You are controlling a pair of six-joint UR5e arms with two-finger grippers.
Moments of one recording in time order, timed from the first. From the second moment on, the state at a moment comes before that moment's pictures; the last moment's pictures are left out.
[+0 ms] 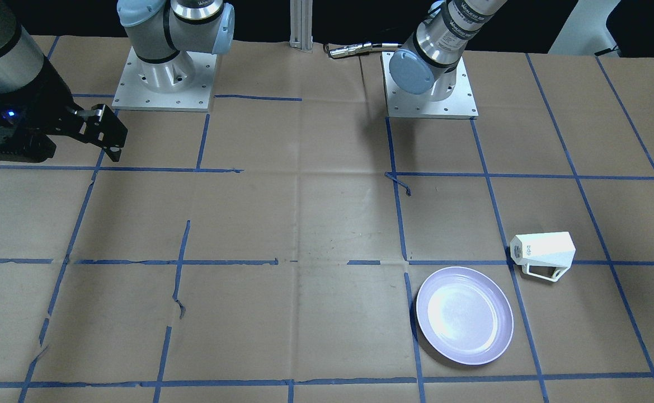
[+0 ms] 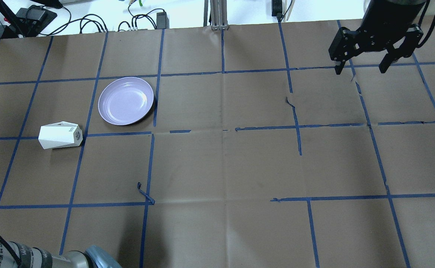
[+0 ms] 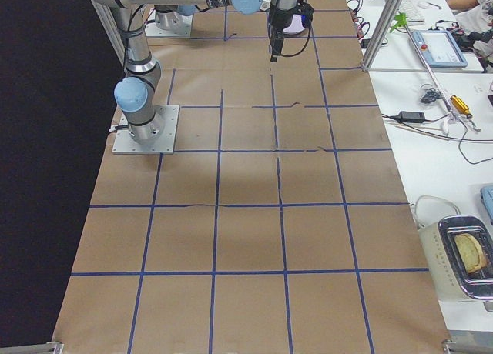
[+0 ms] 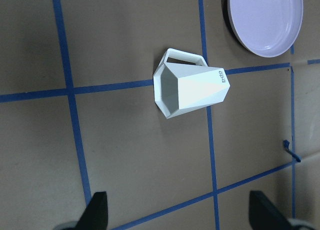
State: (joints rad) left arm -0.65 -1.97 -1.31 -1.83 1.32 1.07; right arm 1.47 -1.48 1.43 -1.44 -1.60 -0.06
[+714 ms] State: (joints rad) left arm -0.71 -2.16 -1.33 -1.83 1.15 1.17; right arm 1.47 -1.48 1.43 -1.44 -1.60 -0.06
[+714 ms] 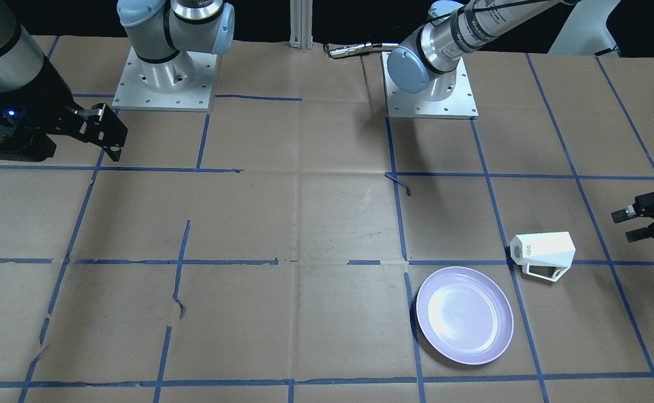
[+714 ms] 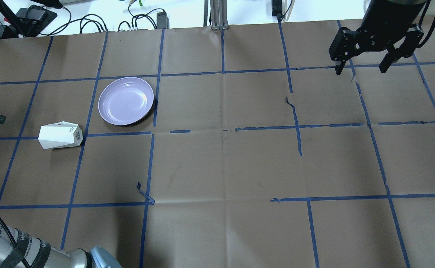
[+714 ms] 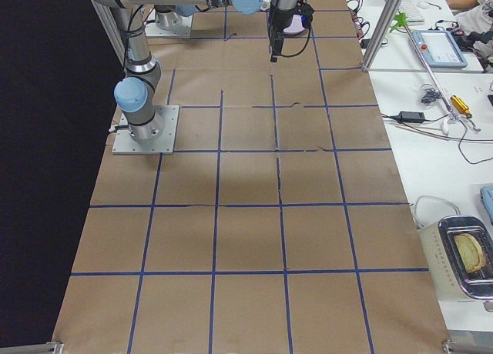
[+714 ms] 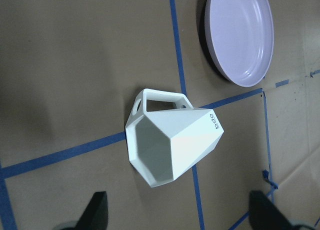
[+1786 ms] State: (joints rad) left arm -0.72 -2.23 -1.46 -1.85 1.04 1.22; right arm 1.47 -1.48 1.43 -1.44 -1.60 -0.06
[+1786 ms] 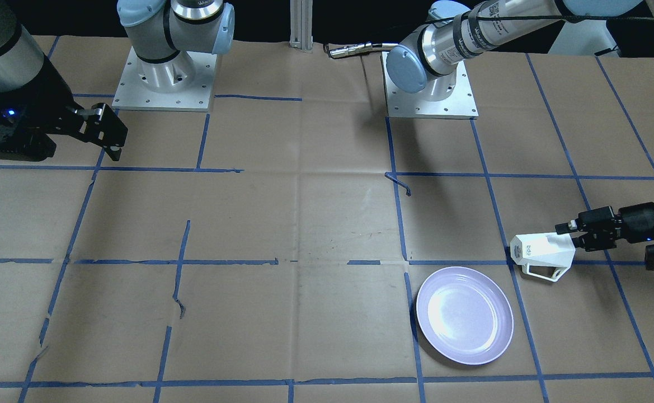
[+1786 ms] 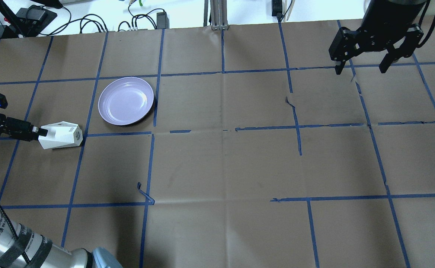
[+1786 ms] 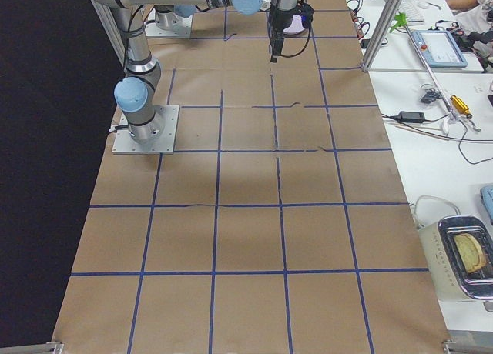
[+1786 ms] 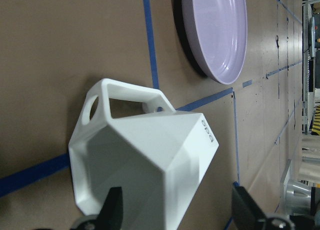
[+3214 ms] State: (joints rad) left arm -1.01 -1.97 -1.43 -1.64 1.14 0.78; right arm 1.47 -1.48 1.43 -1.44 -1.60 -0.06
